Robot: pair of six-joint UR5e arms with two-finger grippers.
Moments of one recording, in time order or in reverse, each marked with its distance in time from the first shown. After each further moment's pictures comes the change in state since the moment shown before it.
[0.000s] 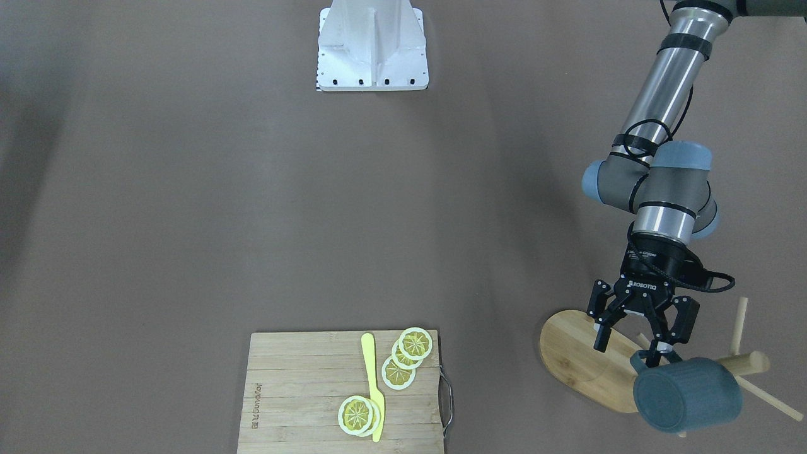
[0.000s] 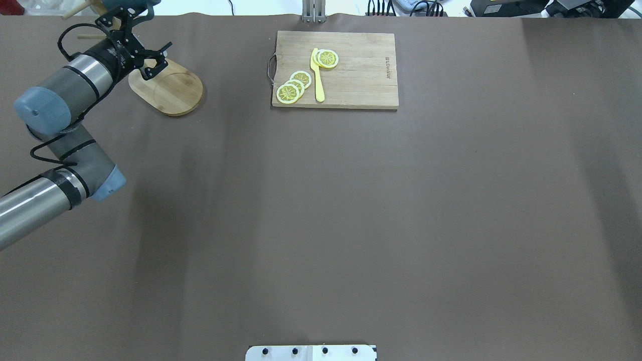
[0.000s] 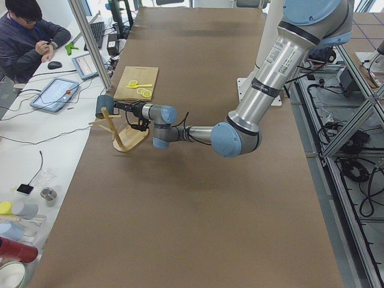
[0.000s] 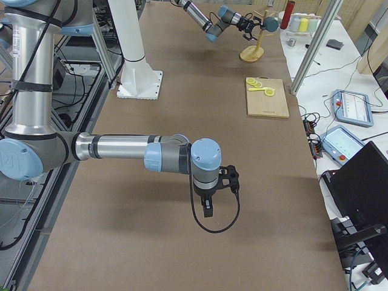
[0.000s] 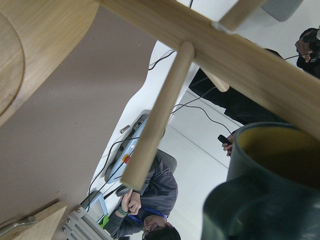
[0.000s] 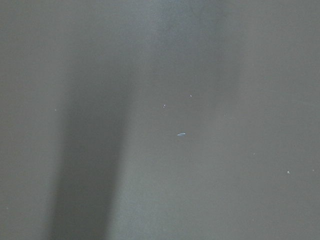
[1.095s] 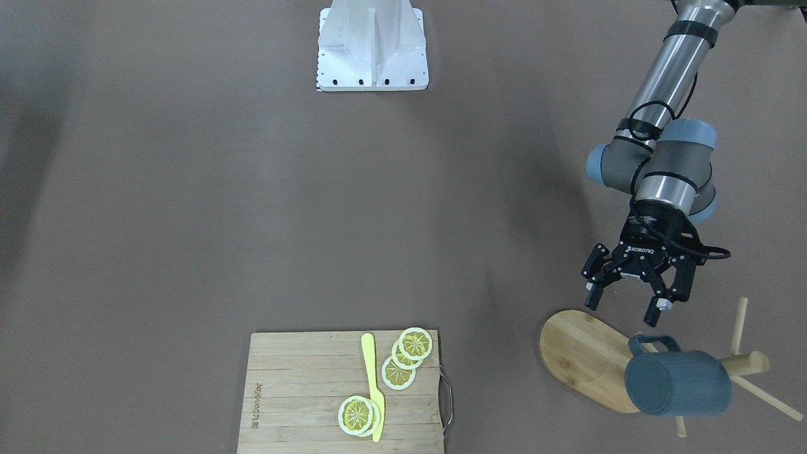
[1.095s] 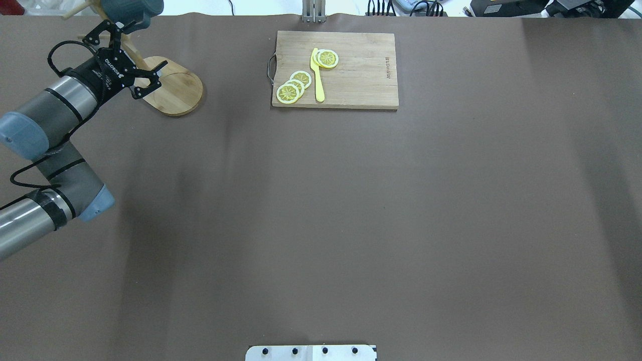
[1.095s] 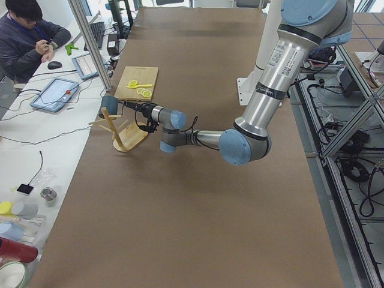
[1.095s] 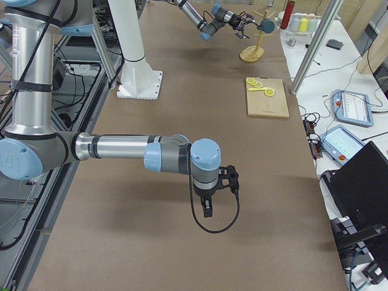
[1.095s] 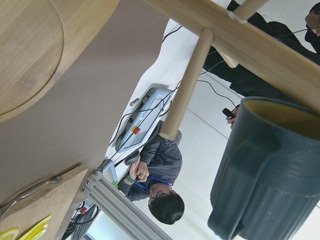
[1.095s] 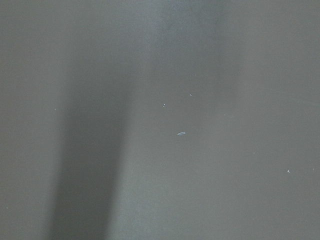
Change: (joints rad) left arm 0.035 0.102 -0.119 -0.108 -0.009 0.032; right arm 0.000 -0.002 0.000 0.000 0.001 0.001
